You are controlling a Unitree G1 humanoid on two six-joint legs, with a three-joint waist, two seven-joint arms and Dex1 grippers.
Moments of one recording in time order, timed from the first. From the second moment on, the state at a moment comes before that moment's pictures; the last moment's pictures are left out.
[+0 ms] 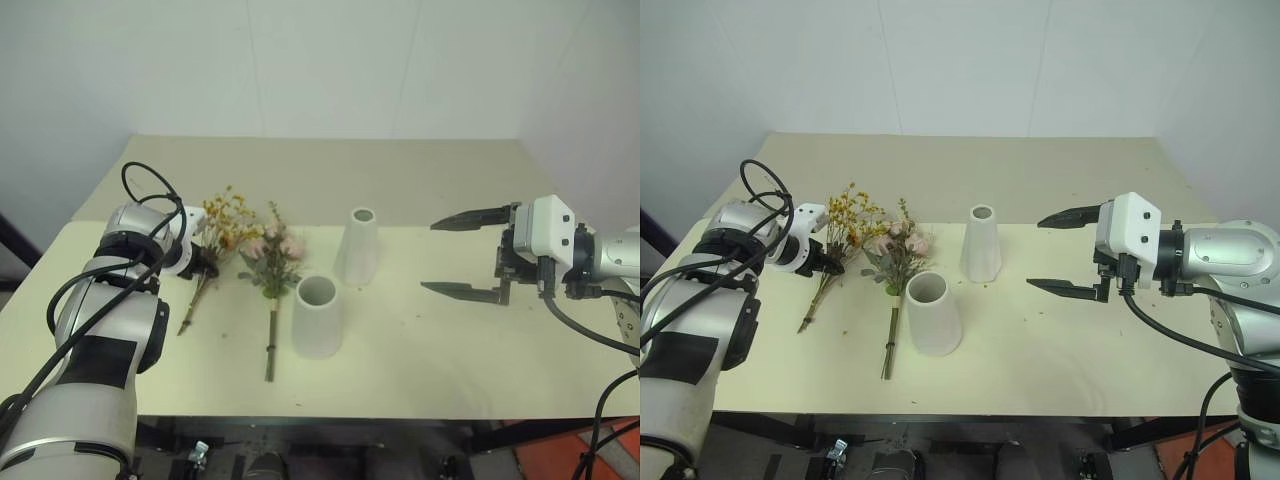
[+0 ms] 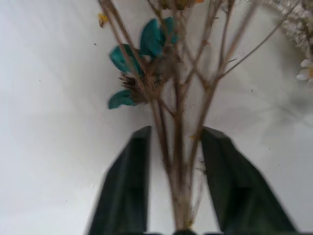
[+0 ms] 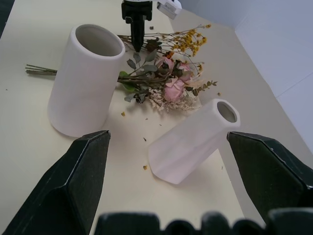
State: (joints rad) left arm -1.33 0.61 -0.25 1.24 0.04 0.93 -0.85; right arm -0.50 -0.96 -0.12 -0.26 0.45 0.21 1.19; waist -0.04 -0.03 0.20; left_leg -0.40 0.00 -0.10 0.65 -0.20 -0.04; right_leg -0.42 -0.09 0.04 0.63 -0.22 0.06
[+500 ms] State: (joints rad) left arm -1.41 0.64 -0.04 1.20 0.00 0.85 -0.67; right arm -0.50 -0.96 -0.13 -0.25 0.44 0.21 1.19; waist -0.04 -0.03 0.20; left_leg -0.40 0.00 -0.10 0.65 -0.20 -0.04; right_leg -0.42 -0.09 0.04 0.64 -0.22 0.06
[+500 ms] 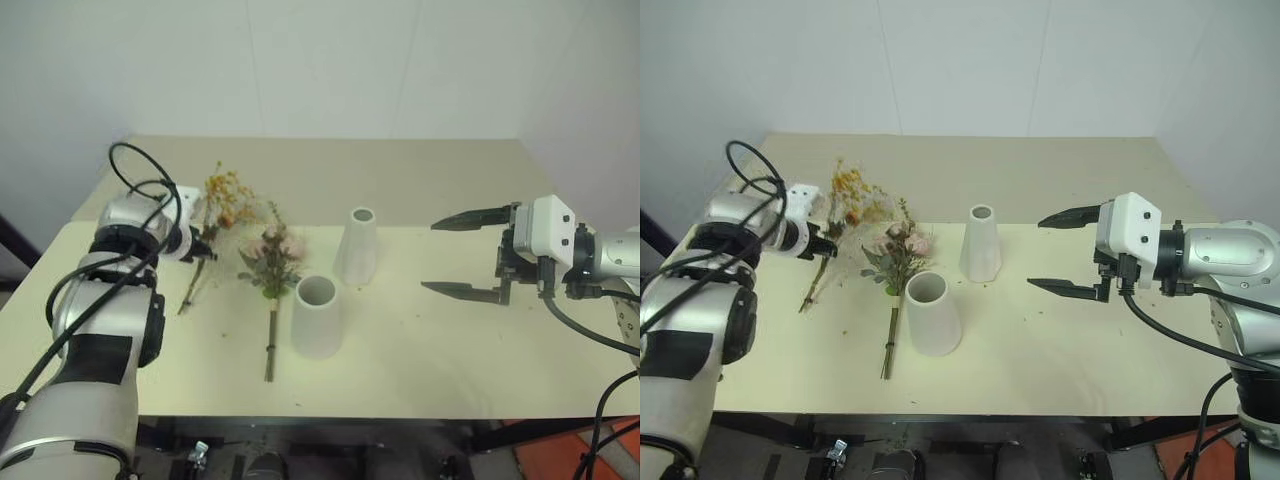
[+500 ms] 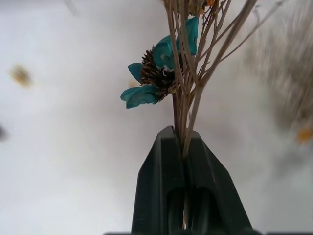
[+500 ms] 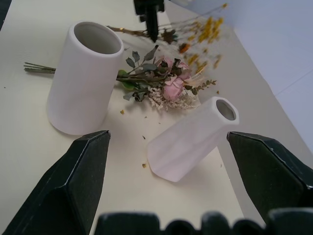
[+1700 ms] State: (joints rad) left arm -1.41 0.22 0.57 1.28 -0.51 -0.04 -0.96; right arm -0.18 -0.94 -0.35 -0.47 0.45 0.30 0.91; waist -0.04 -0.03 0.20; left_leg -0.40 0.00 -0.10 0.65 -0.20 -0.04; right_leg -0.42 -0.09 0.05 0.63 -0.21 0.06
